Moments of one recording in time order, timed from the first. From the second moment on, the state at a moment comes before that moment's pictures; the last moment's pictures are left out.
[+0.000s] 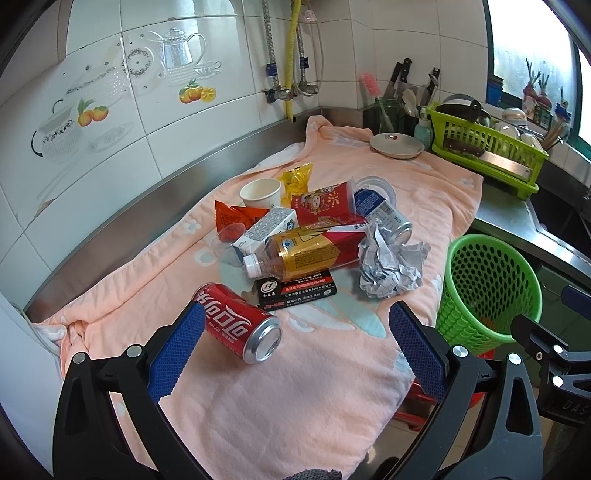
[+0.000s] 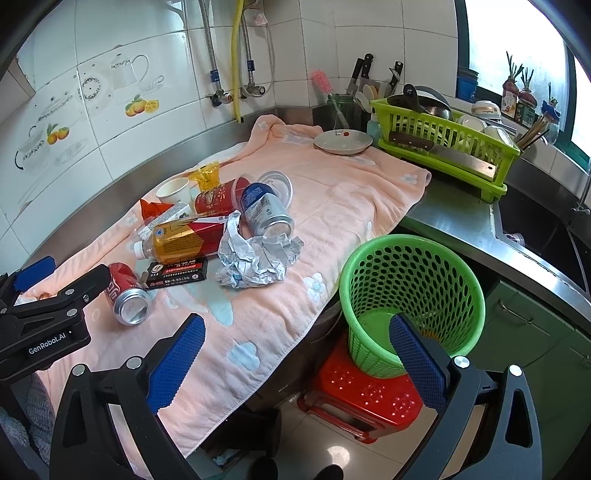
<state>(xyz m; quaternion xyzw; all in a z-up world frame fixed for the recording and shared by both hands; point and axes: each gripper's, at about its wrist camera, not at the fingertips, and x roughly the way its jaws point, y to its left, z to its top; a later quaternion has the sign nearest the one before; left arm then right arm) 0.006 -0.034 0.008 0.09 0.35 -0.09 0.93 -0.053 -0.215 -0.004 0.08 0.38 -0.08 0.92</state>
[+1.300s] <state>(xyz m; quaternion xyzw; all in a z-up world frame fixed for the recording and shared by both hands) 0.049 0.059 -0.005 0.03 0.38 0.02 0.92 0.094 -0.212 -0.065 0.09 0.44 0.01 0.89</state>
